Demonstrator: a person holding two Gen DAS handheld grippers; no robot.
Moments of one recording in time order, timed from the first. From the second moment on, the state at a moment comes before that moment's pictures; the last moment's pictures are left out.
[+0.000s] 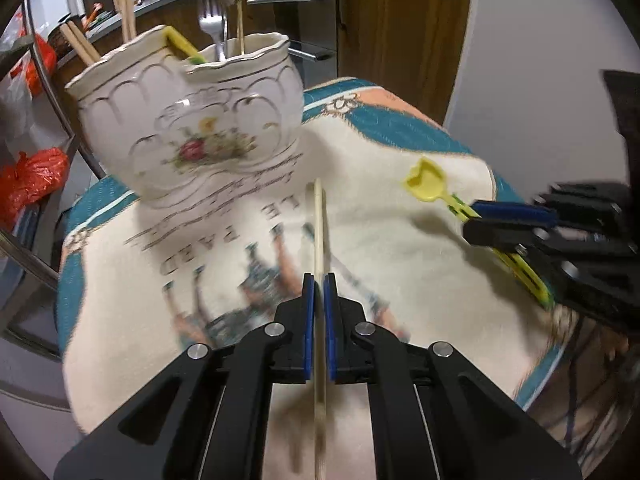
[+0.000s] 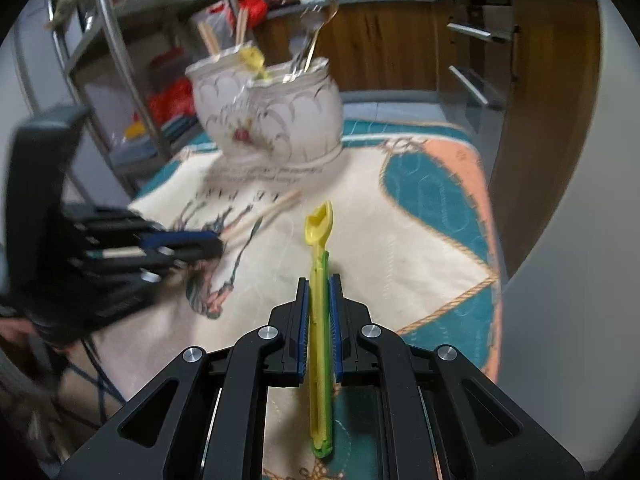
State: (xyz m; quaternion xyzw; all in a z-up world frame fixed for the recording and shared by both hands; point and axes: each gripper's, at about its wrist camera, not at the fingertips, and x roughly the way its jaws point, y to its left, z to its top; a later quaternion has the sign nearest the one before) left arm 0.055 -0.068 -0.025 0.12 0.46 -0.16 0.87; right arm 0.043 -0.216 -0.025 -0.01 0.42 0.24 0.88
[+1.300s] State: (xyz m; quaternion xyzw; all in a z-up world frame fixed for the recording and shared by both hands) left arm 0.041 0.018 0.047 0.07 0.31 -0.17 0.93; right arm 0.066 -0.193 0.035 -0.02 0.33 0.25 0.91
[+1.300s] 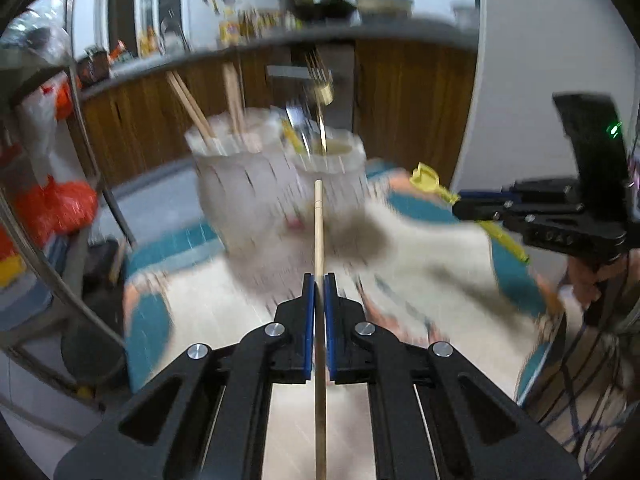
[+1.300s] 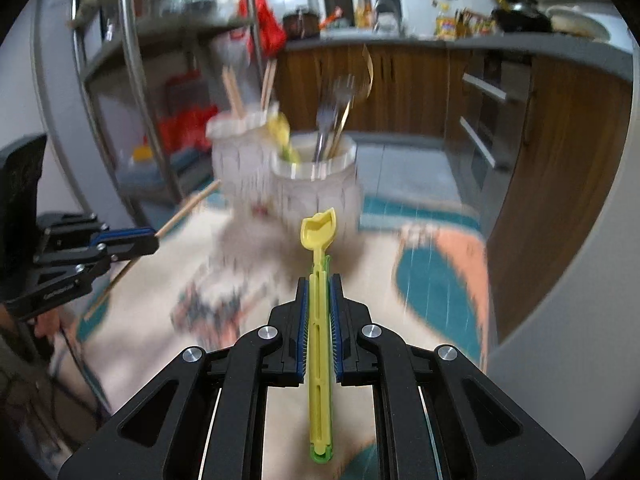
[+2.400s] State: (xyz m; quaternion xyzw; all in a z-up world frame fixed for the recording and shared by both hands) left arm 0.187 0.028 0.105 -0.04 0.05 -0.10 0.99; right arm 0.192 -0.140 0.050 0.12 0.13 0.24 0.96
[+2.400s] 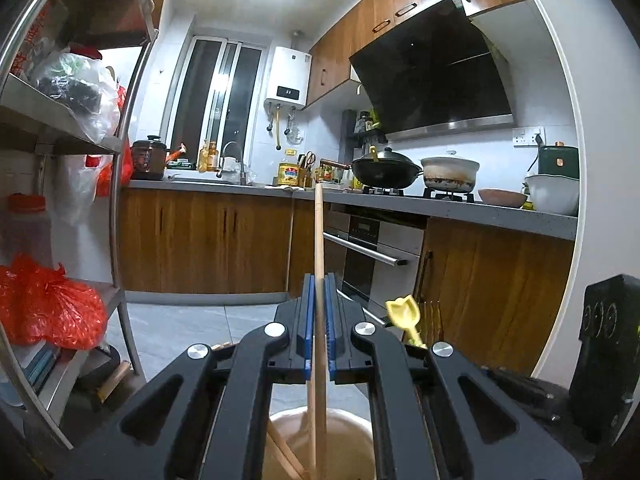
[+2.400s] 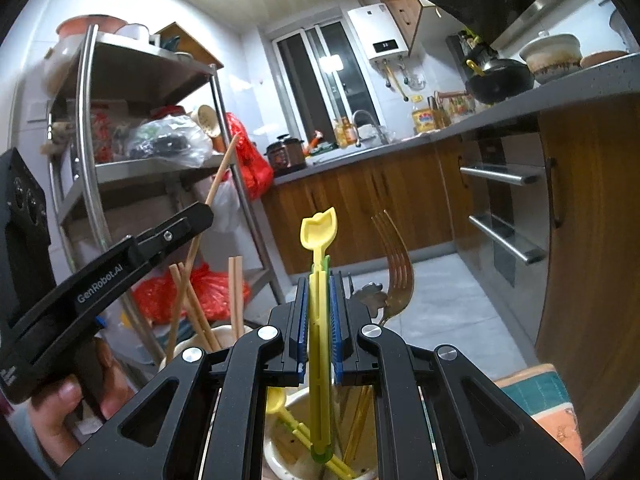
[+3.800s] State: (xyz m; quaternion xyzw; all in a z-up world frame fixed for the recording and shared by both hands) left arm 0.096 0.046 0.070 0.01 0.16 -0.12 0.98; right arm 0.132 -0.162 0.038 0.09 0.19 0.24 0.95
